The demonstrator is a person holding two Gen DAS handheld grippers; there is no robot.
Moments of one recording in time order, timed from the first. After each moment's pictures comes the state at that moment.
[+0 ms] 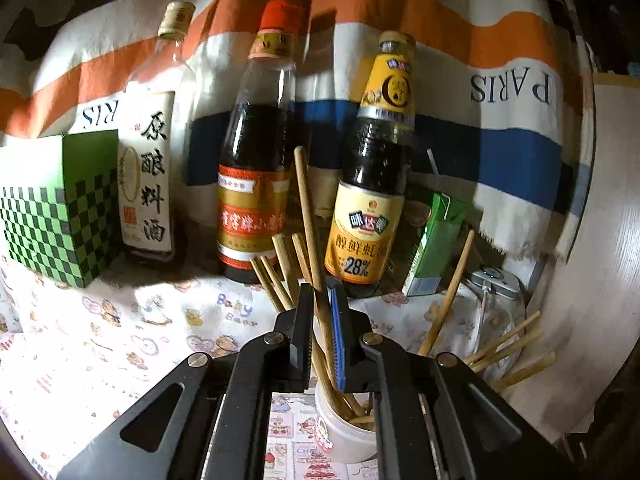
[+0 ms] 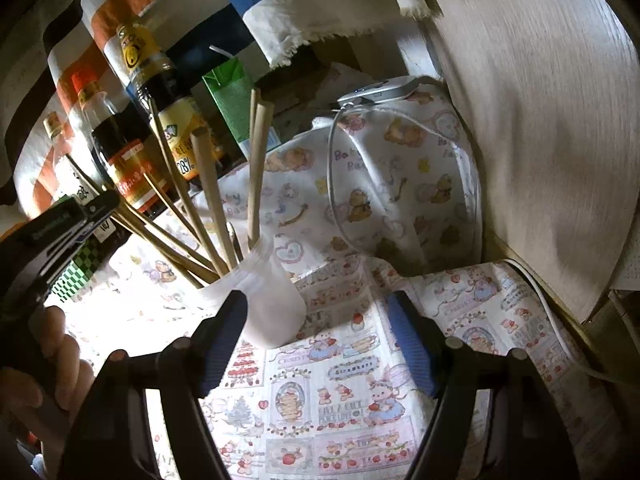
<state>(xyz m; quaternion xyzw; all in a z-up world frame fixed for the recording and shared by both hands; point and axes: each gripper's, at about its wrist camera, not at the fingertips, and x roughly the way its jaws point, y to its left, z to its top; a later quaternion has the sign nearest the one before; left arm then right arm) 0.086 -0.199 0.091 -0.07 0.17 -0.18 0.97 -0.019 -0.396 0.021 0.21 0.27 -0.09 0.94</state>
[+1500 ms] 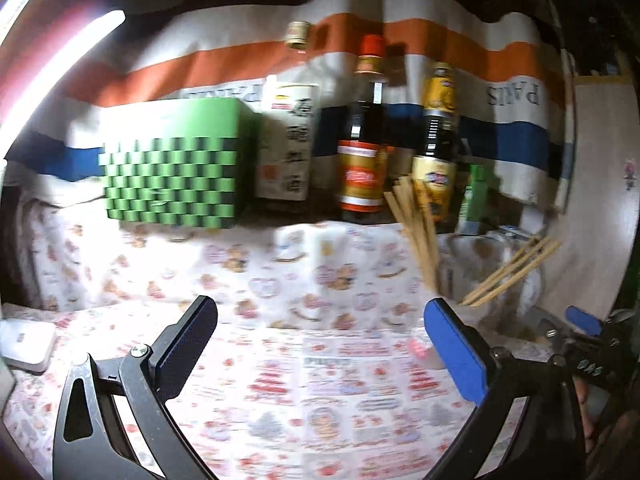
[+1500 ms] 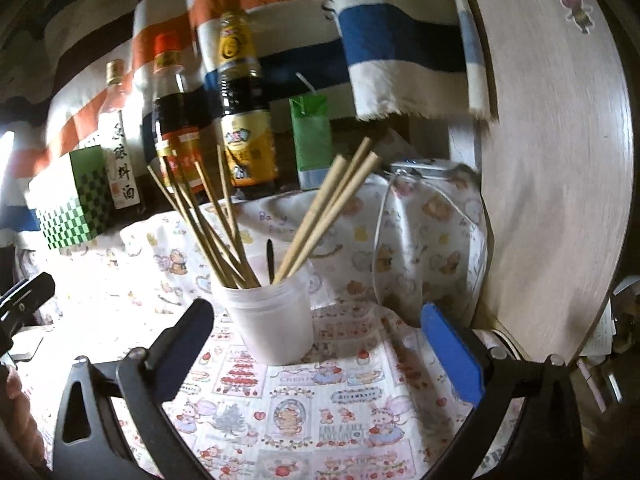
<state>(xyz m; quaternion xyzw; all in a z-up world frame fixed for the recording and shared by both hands) 0.010 -0.061 0.042 -0.05 0.15 -0.15 0.98 -0.035 -0.336 0.037 0.05 0.19 -0.10 0.98</state>
